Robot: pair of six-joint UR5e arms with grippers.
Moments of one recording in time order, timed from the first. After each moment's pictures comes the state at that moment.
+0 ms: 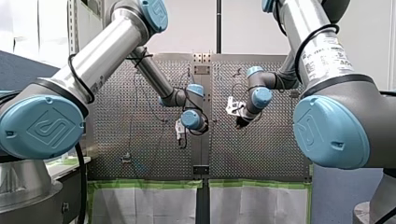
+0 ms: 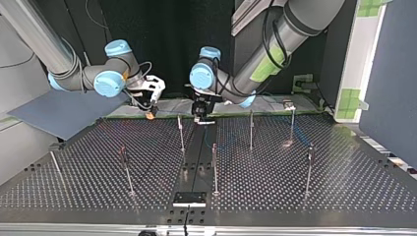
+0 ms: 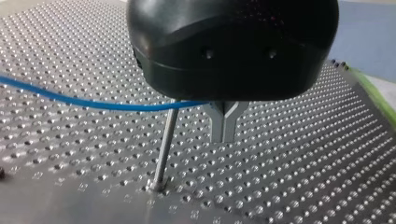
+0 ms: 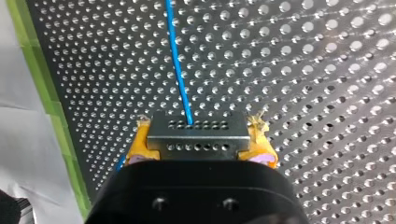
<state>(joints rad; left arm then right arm) -0.53 -2.27 -1.51 -2.67 -1.85 -1.78 1.98 -1.03 1.56 -0.09 1.44 1.73</state>
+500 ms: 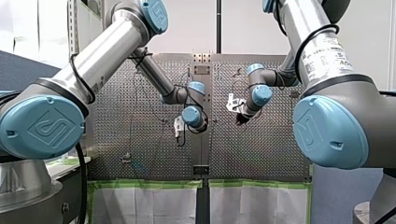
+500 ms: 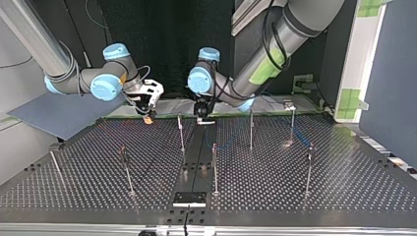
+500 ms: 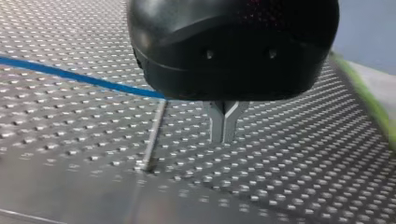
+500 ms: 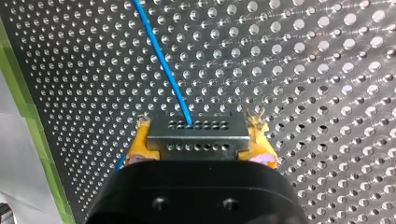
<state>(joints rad) -0.53 -2.28 -1.48 -2.78 -1.89 -1.75 1.98 -1.03 1.53 -0.09 1.44 1.72</state>
